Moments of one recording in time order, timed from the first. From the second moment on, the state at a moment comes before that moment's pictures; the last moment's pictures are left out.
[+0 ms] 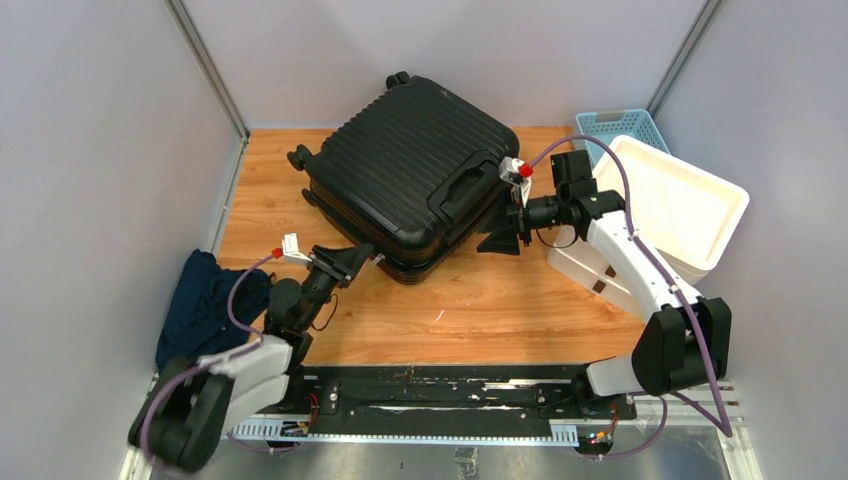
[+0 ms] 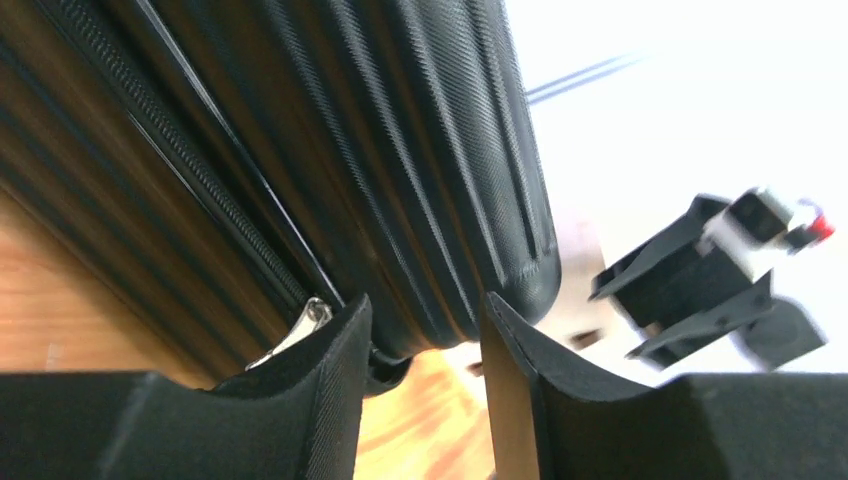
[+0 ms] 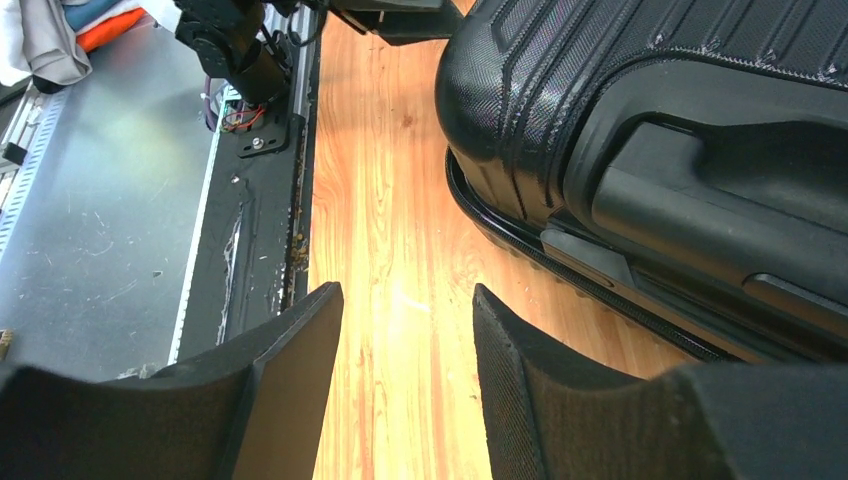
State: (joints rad) left arm -0.34 1.10 0.01 1.19 0.11 -1.24; right arm 0.25 1.38 1.17 -0.62 -1.25 -0.56
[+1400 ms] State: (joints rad) left arm -0.33 1.22 0.58 0.05 0.43 0.03; right arm 0.22 1.38 1.17 -0.69 -1.22 -0.63
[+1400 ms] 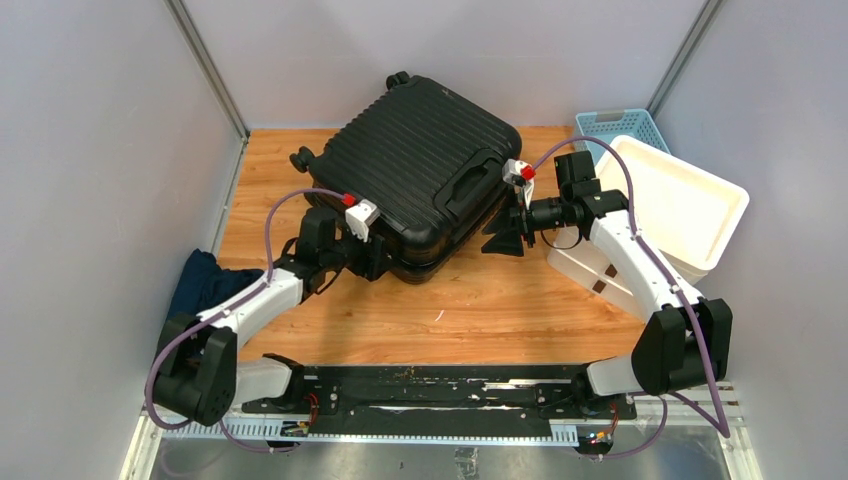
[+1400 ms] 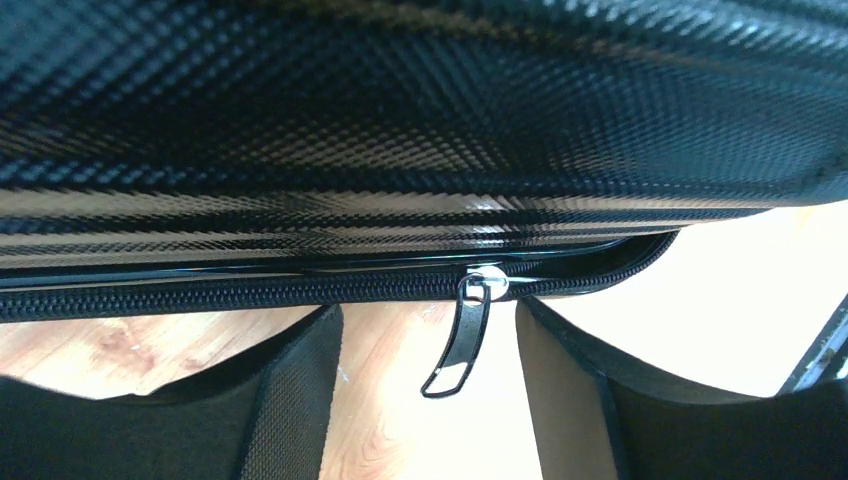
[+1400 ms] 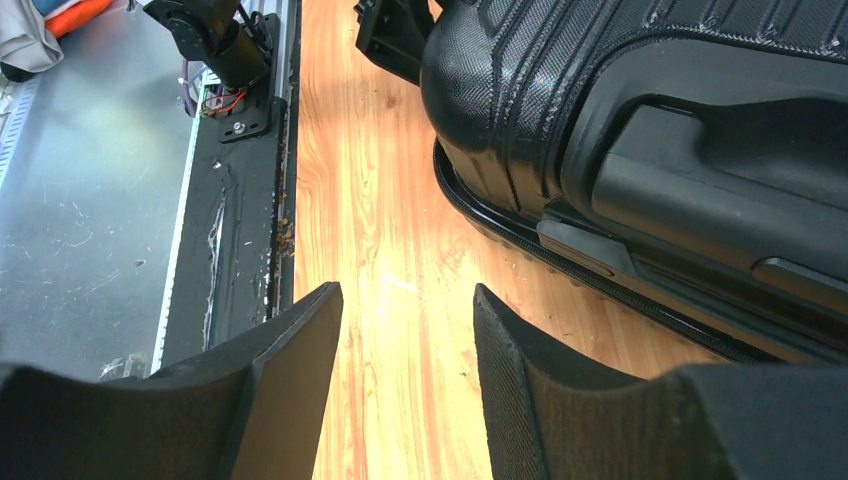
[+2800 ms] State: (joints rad) left arm -0.32 1.27 0.59 0.07 0.52 -0.02; right arm 0.22 1.38 1.17 -0.70 -1.22 -0.65
